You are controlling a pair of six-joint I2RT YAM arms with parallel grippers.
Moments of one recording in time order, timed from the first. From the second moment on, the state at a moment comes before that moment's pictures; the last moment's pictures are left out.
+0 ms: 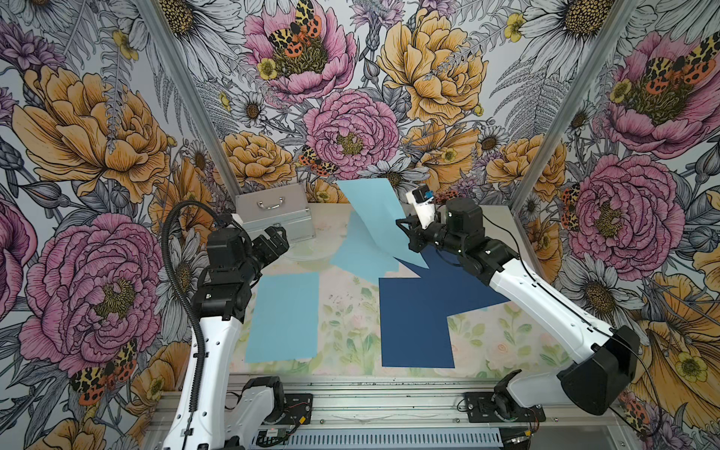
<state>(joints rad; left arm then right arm) 0.12 0.96 1.08 -0.63 0.16 -0.61 0.59 1.44 1.41 -0.34 -0.23 0.01</state>
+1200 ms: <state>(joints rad) 0.53 0.89 1.03 -0.57 0.54 -0.84 1.01 2.10 1.94 -0.33 -0.23 0.37</state>
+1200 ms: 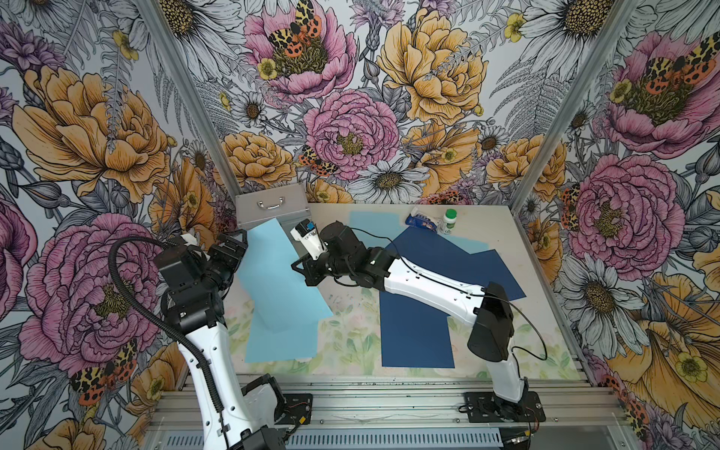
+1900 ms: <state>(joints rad) 0.39 0.93 0.90 -0.57 0.49 -0.82 0.94 2.33 1.73 0.13 -0.33 0.95</state>
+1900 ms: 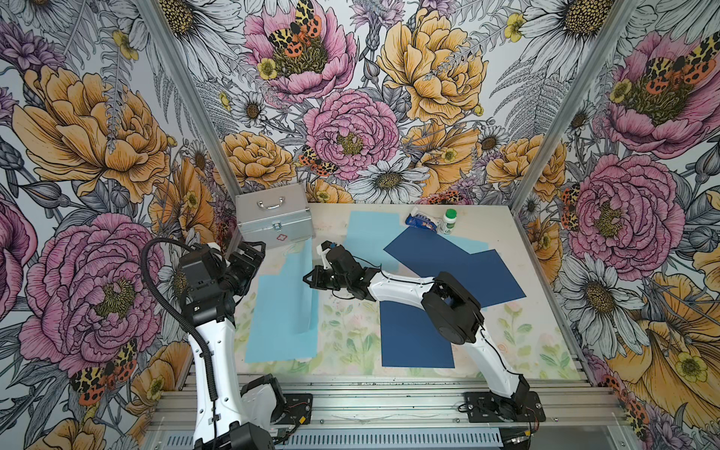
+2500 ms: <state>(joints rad) 0.14 1.06 0.70 -0.47 0.20 -0.82 0.97 2.34 1.64 0.20 -0.40 1.01</state>
